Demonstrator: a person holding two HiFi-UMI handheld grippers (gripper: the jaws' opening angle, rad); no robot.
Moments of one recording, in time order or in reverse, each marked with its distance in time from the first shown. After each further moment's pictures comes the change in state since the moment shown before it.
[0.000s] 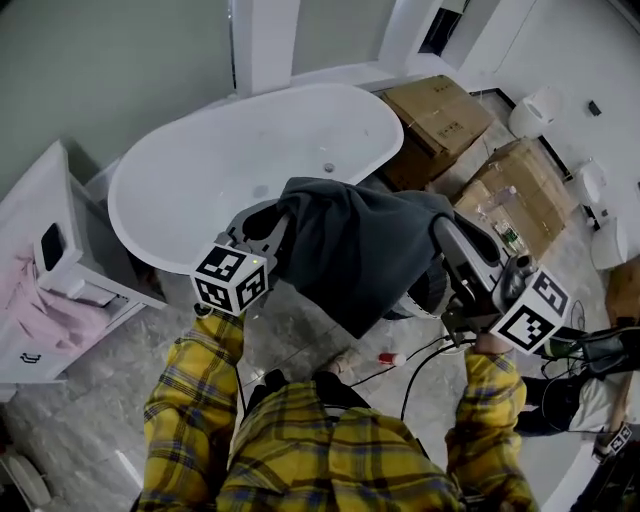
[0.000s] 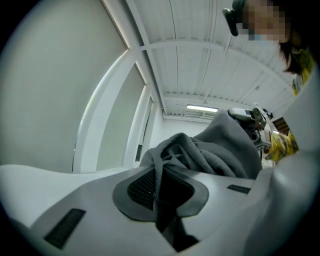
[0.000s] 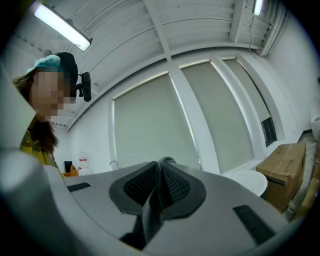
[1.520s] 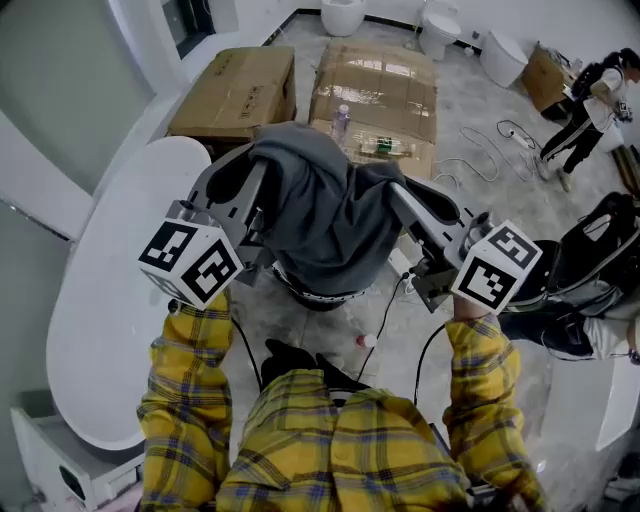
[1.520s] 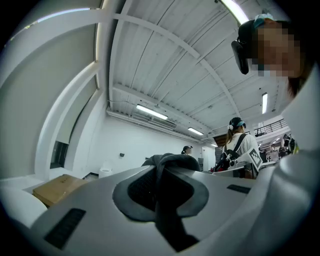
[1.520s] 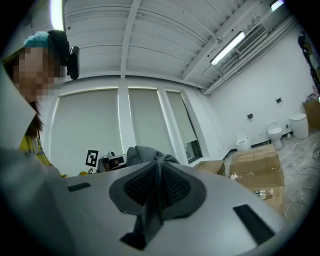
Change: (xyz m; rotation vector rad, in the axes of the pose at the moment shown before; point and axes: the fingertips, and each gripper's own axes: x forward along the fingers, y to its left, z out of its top) left arm 0.331 -0.325 0.081 0.018 -0.040 -0.705; right arm -0.282 -0.243 0.021 0.014 -0.199 -0.677
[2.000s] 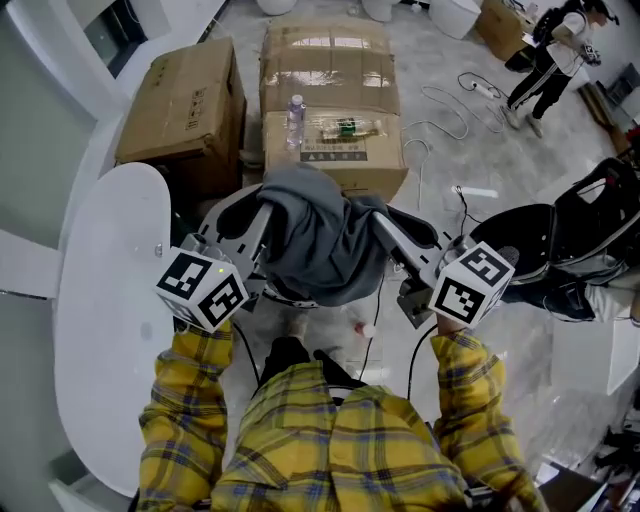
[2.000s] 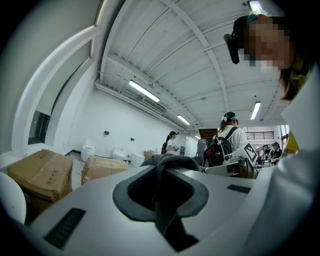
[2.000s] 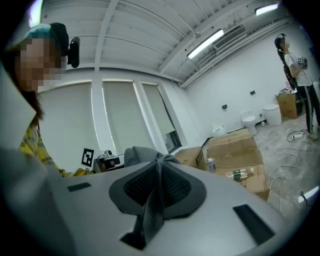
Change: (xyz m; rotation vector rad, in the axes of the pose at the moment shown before) left arm 0.064 0.012 -0.116 -0.108 0.206 -0.211; right arm -0.001 -0.075 -0.079 0.126 0.055 -0.244
